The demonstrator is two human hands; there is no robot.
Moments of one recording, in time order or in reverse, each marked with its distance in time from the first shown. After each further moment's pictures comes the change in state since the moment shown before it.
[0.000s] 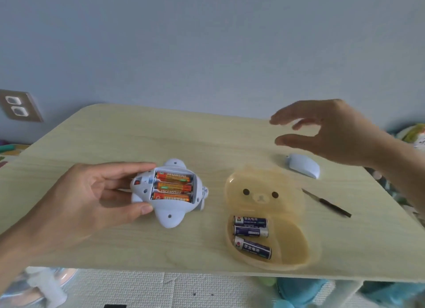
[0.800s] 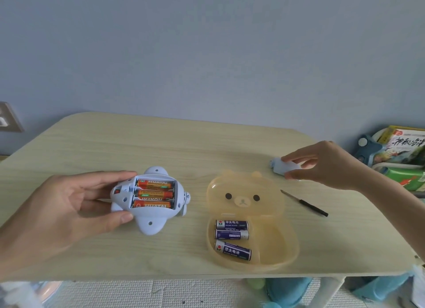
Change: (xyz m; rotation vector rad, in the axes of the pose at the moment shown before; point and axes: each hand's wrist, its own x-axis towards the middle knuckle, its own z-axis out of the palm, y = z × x) left_hand 0.003 -0.009 0.000 0.027 0.004 -0.009; right_hand -0.035 0.094 0.023 0.077 -0.130 0.334
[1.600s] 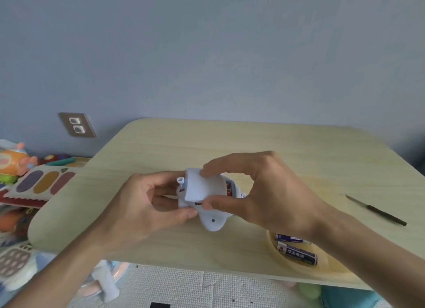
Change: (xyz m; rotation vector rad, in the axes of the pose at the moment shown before) left_hand -0.005 0.024 0.002 0.009 -0.077 0.001; right_hand -0.042 -0.212 0.086 0.296 0.000 -0.556
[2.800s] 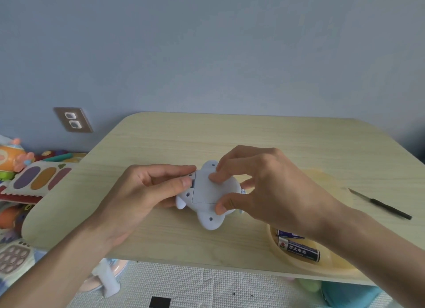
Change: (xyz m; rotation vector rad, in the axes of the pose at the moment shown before) left_hand 0.009 -0.007 -0.003 -0.274 0.063 -0.228; right_hand -0.002 0.018 0.005 -0.027 -0.051 0.062
